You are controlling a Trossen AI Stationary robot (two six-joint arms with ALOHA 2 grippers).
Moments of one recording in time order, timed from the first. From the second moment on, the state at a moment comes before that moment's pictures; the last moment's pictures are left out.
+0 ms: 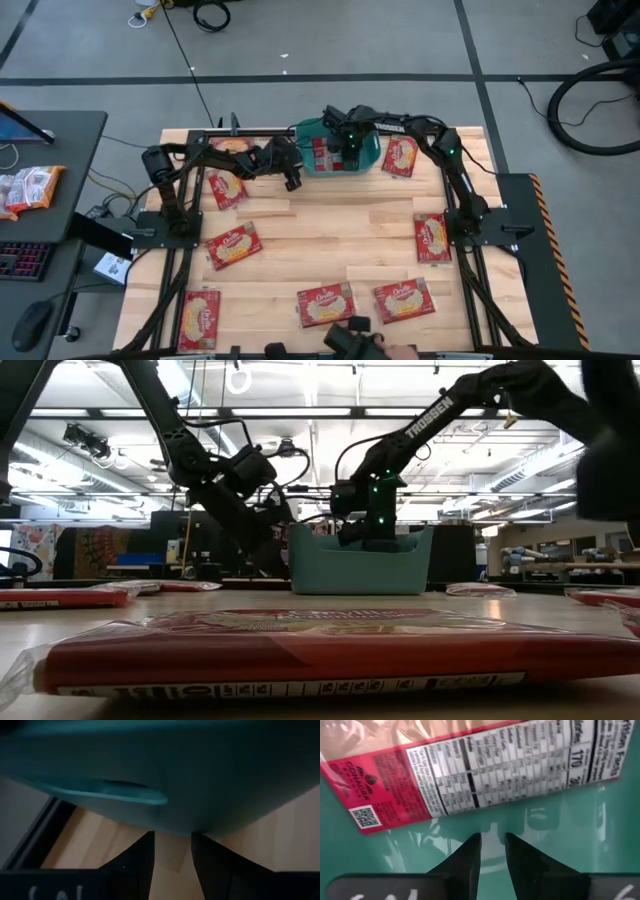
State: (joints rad) left arm 0.50 1.83 0.82 0.32 -0.10 0.27; right arm -0.60 2.27 1.74 -0.93 0.00 -0.51
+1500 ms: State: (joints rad) left arm 0.50 1.71 0.94 0.05 -0.32 0.38; right arm -0.54 2.17 1.73 -0.79 -0.02 -0.42
